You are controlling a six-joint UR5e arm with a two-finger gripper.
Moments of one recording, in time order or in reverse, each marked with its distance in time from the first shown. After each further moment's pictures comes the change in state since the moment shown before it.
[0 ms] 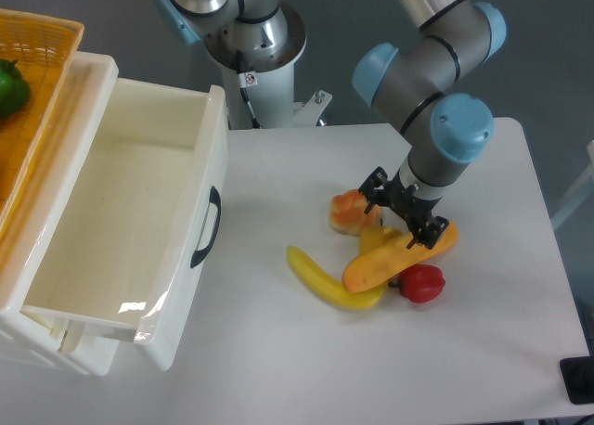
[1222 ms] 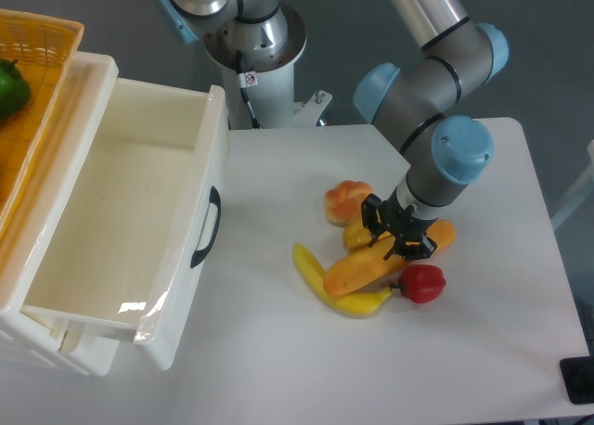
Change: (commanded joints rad) arm -0.018 -0.023 0.061 -0.003 0.003 -0.049
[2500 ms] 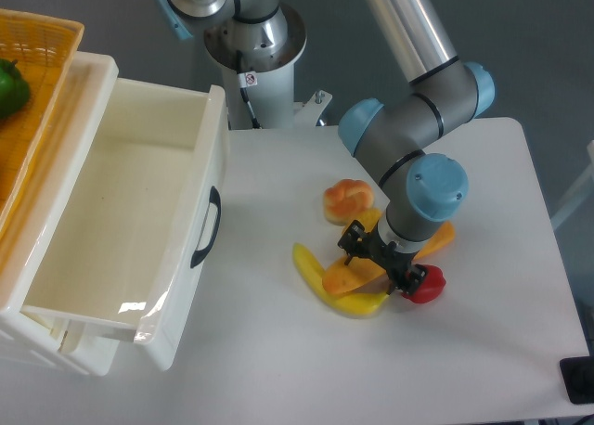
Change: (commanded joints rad) arm -0.071 -0.081 0.008 0.083 0.057 -0.143
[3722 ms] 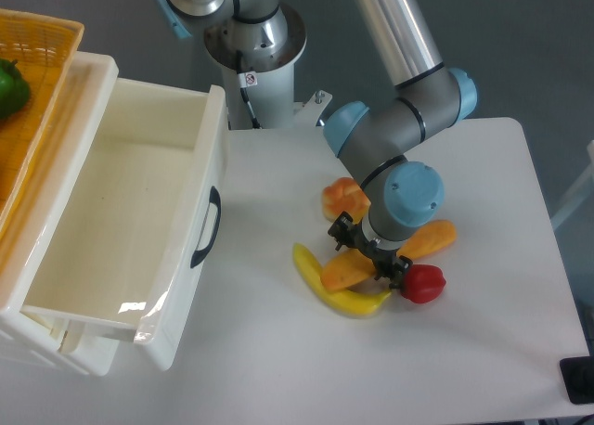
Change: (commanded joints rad) arm -0.035 -0.002 -0.058 -0.009 0.135 0.005
